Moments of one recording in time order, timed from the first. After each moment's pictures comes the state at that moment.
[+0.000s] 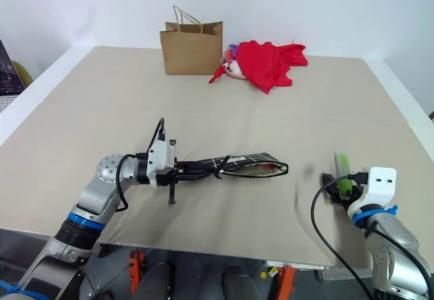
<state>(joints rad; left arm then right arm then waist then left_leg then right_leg) -0.48 0.36 -0.24 0.04 -0.29 -0.02 -1.16 0.02 -0.51 -0.51 -0.11 0.39 0.55 0.30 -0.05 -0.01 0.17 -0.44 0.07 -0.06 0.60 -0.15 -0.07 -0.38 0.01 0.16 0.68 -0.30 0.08</state>
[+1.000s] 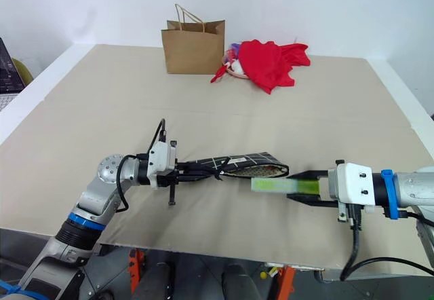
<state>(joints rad) -0.48 0.36 -0.24 0.05 -0.29 -0.02 -1.17 0.02 -1.09 -0.32 -0.25 0.47 -0.04 1.38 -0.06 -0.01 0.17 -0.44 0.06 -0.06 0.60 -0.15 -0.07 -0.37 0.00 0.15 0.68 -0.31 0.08</state>
